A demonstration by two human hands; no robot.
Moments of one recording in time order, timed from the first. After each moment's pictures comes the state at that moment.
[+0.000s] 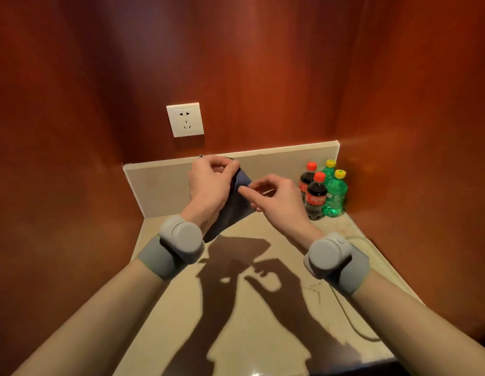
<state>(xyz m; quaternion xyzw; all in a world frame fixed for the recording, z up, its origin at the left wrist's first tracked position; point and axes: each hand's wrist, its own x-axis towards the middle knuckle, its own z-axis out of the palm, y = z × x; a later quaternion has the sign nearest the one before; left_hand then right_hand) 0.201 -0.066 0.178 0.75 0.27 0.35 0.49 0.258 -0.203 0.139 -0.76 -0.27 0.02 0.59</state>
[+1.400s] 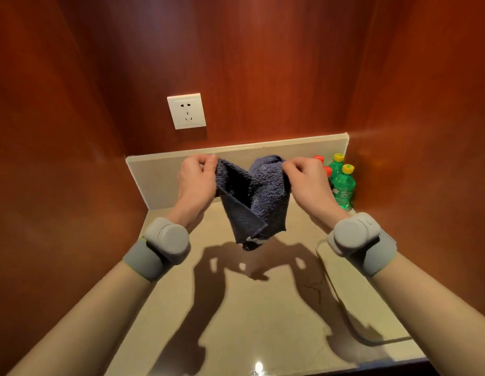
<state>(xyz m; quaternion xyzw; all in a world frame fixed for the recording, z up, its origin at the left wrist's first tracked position) 0.199 -0.045 0.166 0.76 0.30 0.34 0.47 0.312 -0.226 0.152 -0.79 -0.27 -0.01 0.55</state>
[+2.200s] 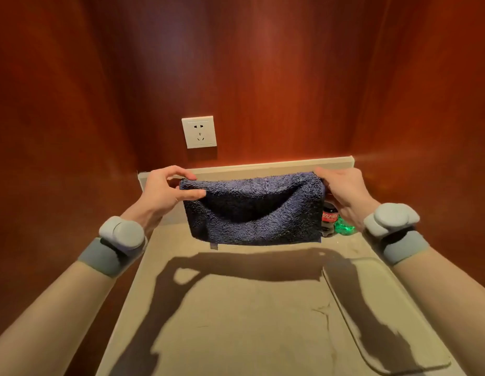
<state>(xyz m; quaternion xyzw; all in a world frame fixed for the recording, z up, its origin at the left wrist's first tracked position) 0.150 0.038 0.183 0.79 0.27 0.28 0.48 0.360 -0.248 0.174 -0.67 -0.10 0.12 0.72</state>
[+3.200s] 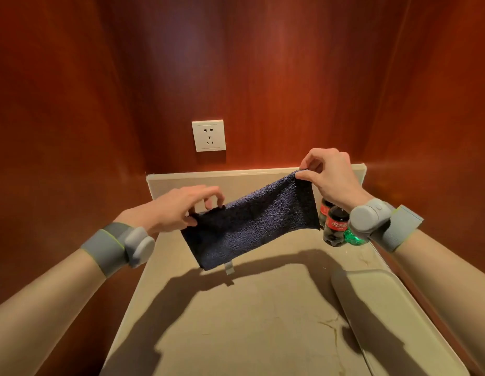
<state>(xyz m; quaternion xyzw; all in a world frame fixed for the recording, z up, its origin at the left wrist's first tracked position) 0.145 0.055 0.189 1.00 0.02 0.01 0.08 0.386 -0.214 0.193 -0.81 -0.41 -0.13 0.40</state>
